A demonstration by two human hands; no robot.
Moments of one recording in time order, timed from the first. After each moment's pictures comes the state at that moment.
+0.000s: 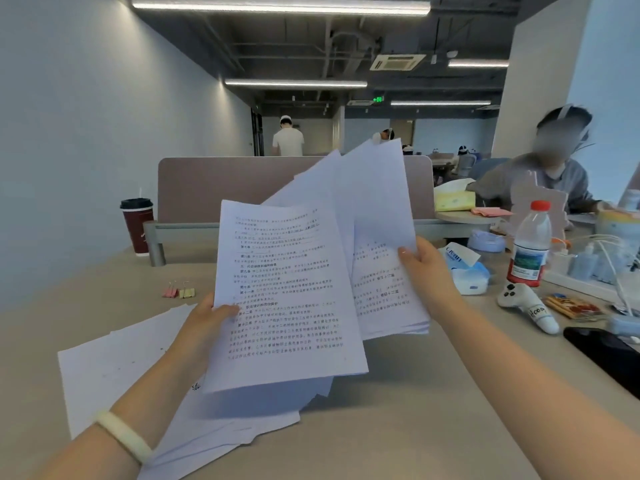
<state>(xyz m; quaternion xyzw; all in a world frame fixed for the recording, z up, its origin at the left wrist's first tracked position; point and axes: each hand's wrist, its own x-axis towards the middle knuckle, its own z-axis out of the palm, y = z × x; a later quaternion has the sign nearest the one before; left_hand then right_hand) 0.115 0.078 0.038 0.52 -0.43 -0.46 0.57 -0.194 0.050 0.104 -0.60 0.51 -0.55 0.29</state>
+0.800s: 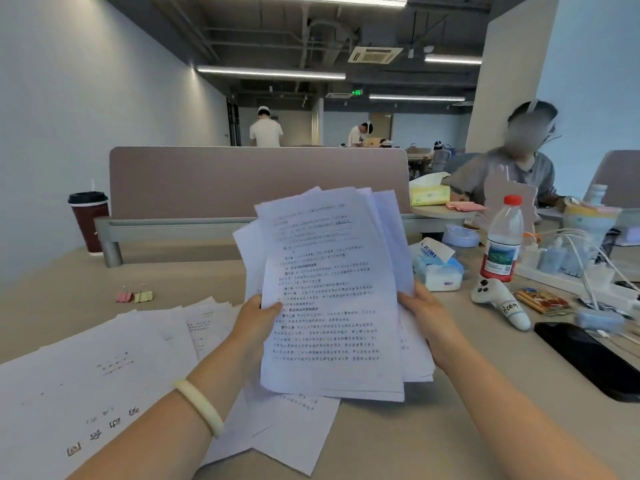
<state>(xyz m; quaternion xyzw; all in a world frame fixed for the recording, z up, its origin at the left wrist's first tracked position) 0.005 0.021 0.032 0.56 -0.44 -0.49 0.50 -0.246 0.037 0.035 -0.45 0.48 -0.56 0.50</state>
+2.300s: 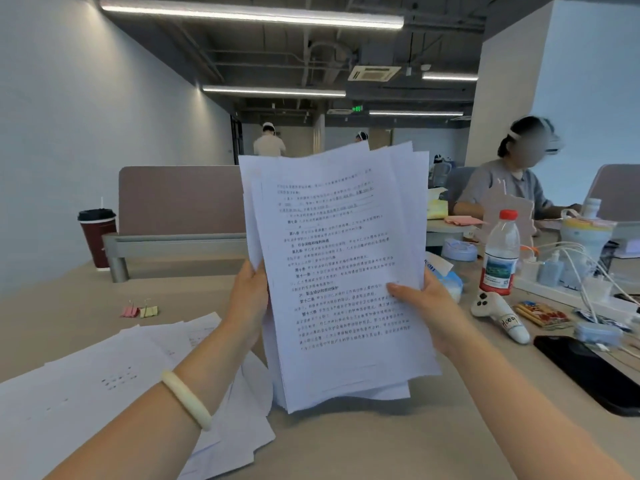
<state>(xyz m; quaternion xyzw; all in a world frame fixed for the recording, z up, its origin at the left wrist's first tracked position) 0.000 0.045 0.093 0.44 -0.51 -0.41 0.62 -0.246 0.053 0.082 -0.52 0.41 -0.57 0.48</state>
